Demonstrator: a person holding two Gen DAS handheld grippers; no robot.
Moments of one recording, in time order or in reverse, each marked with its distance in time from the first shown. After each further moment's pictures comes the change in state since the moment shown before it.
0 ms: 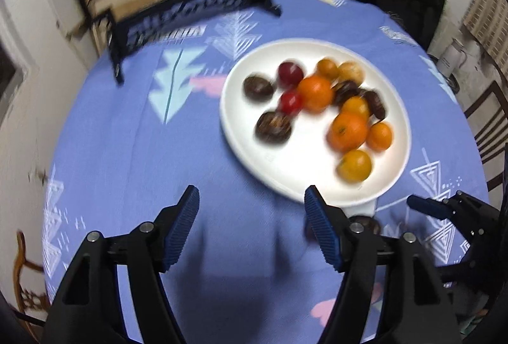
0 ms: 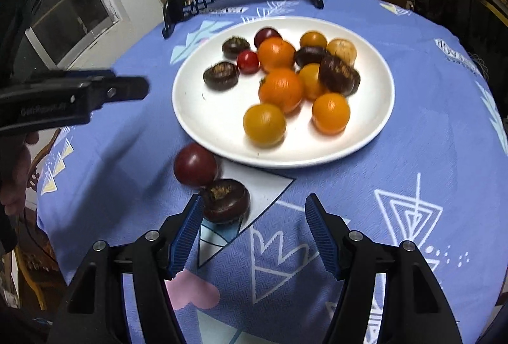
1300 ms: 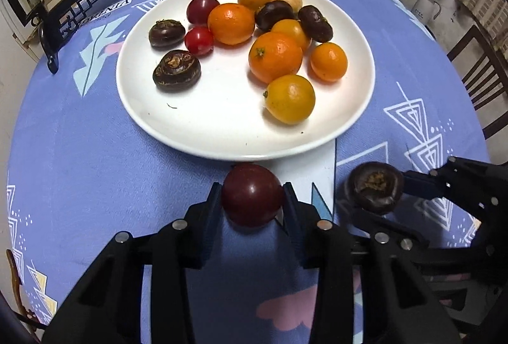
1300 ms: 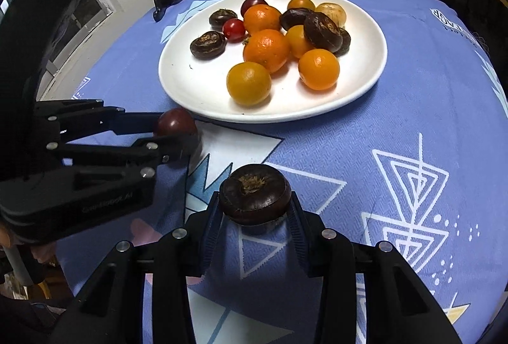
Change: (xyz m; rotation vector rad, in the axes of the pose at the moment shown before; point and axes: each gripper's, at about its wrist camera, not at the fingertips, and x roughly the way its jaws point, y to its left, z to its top) left arm 0.040 -0.077 -0.032 0.168 0.112 -0.092; right arm 0.002 -0.015 -0.022 0.036 0.070 0.018
